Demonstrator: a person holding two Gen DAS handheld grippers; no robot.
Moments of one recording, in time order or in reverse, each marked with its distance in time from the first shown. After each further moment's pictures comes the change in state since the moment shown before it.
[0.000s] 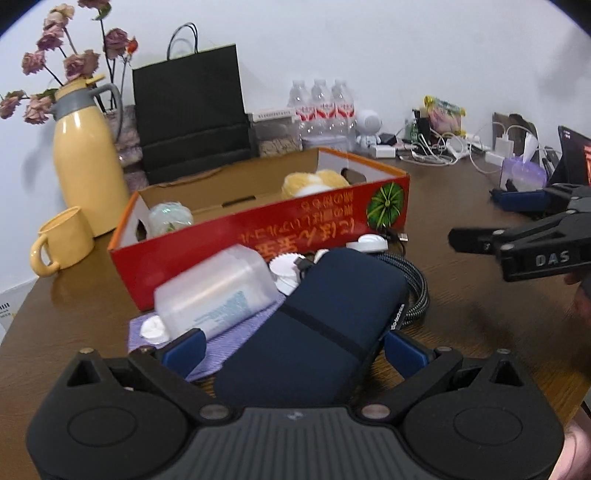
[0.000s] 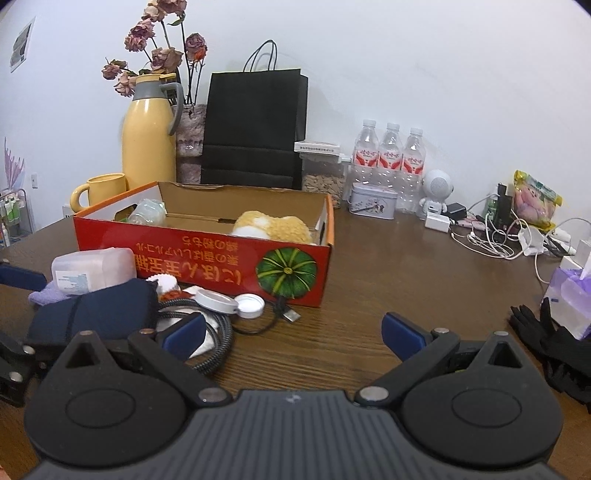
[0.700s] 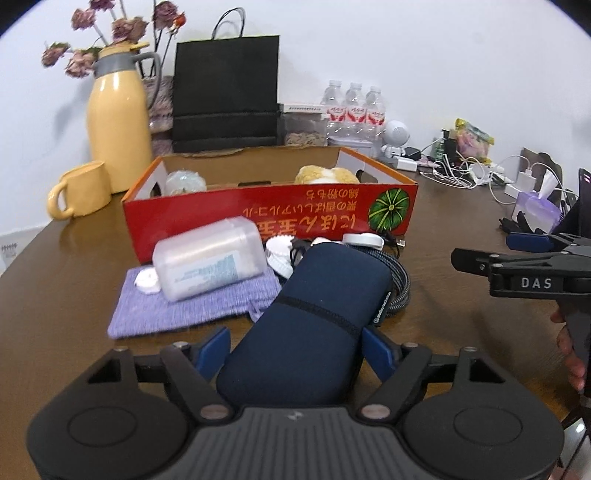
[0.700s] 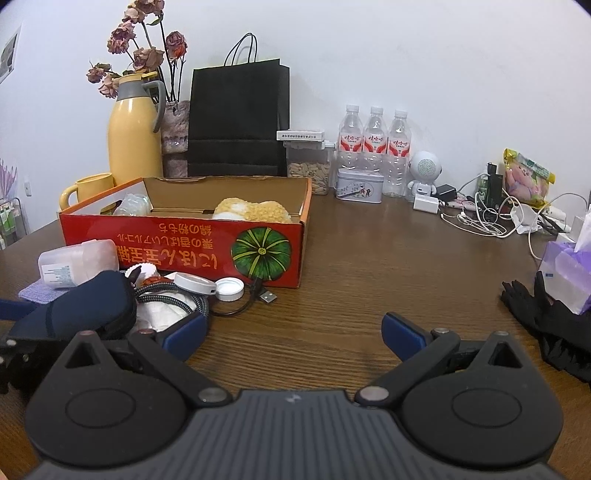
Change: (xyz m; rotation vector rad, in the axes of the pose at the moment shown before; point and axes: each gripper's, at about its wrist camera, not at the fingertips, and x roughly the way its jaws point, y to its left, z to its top) left arm -0.019 -0.016 -0.014 -0.204 0.014 0.033; right arm 0.002 -0.020 -0.015 0.049 0.017 -0.005
